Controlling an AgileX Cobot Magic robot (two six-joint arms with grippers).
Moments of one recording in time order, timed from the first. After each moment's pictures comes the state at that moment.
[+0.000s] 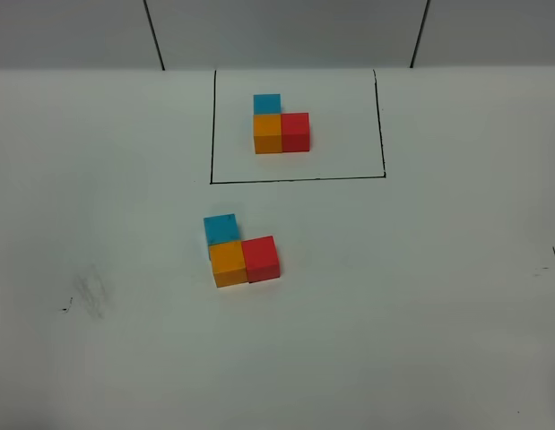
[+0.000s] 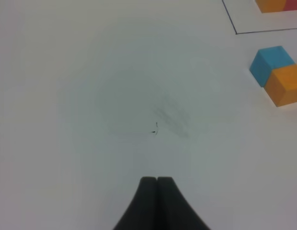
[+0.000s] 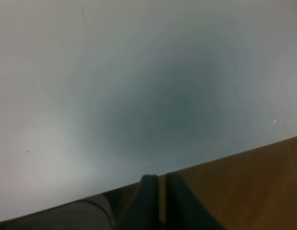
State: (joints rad) left arm 0.07 -0.01 -0.51 -0.10 1.08 0.14; right arm 0.07 0.65 -0.56 -0.22 1.21 0.35
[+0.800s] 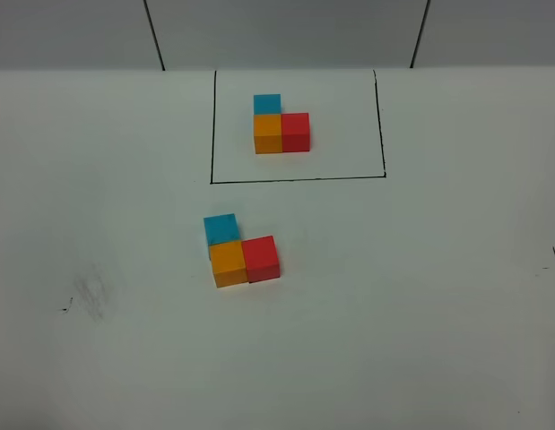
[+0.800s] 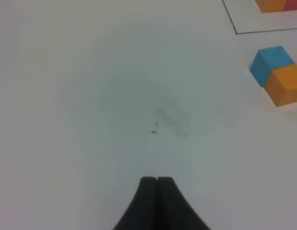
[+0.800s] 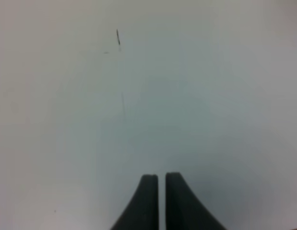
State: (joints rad) left arm 0.07 -0.01 -0.51 -0.10 1.08 0.14; right arm -0.07 0.31 -0.51 -0.10 1.07 0.08
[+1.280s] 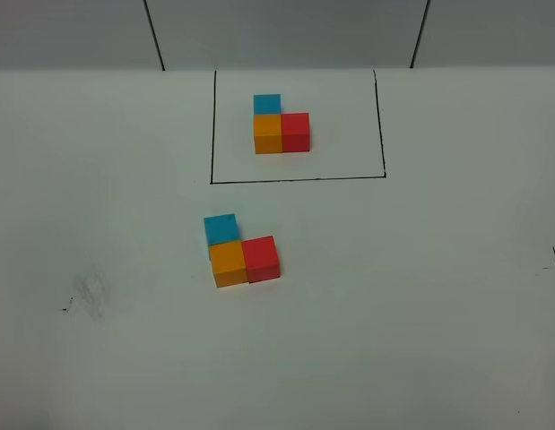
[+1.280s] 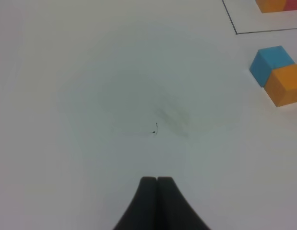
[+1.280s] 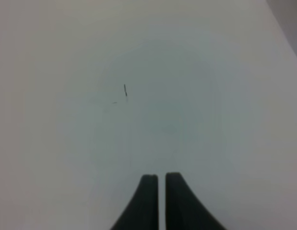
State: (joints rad) left arm 0.07 -0.01 -0.51 -0.10 1.08 0.14; right arm -0.08 0.10 -0.50 -0.09 1.07 0.07
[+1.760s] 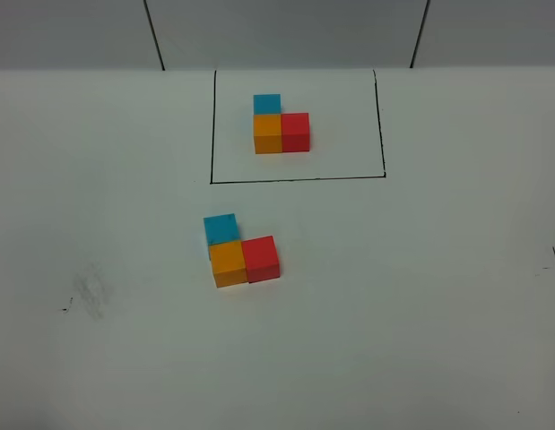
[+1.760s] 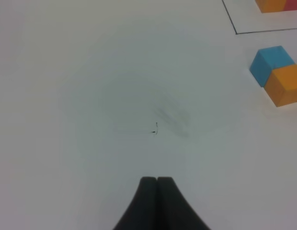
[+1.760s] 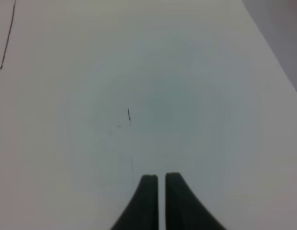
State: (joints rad) left arm 0.07 -0.01 -0.51 -0.10 1.08 0.14; right arm -0.08 0.00 -0.50 -0.08 1.07 0.06
